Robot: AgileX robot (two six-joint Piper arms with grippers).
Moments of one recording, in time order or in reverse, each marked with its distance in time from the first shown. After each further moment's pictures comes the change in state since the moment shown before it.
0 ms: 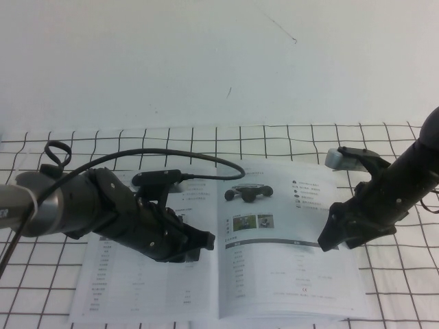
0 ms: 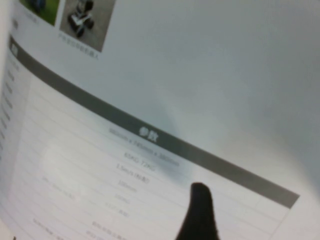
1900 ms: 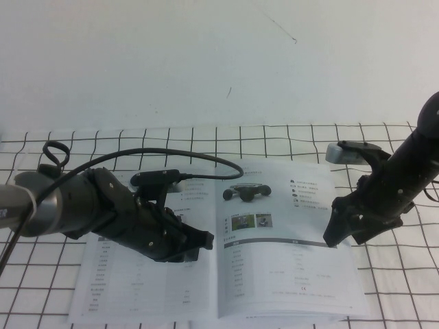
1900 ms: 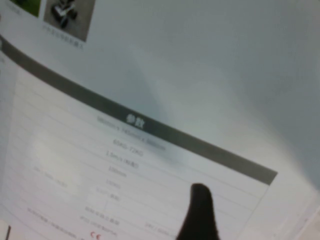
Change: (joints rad) right arm 0.008 -0.006 -0.066 -0.091 0.066 0.099; left arm 0.001 0.000 0.000 -0.013 0.000 0.006
